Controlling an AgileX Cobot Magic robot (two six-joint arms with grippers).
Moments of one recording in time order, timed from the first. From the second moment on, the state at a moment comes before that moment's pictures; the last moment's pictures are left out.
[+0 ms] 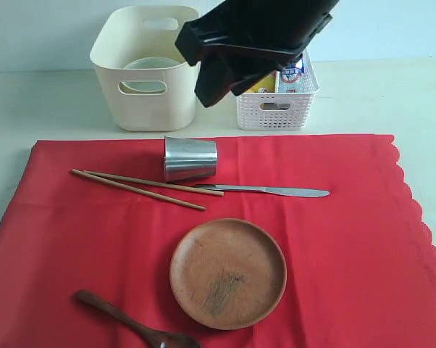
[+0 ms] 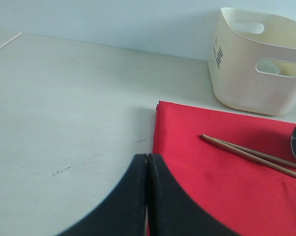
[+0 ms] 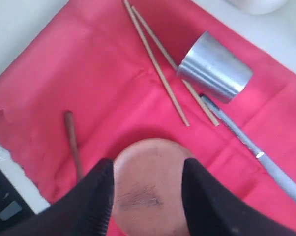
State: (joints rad) left arm -0.01 0.01 0.00 0.12 0.37 -0.24; right arm 0.63 1.60 -1.47 0.33 1.10 -0.17
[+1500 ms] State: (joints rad) left arm -0.01 0.01 0.00 0.12 0.37 -0.24; right arm 1.09 1.83 -1.25 0.44 0.82 -0.44
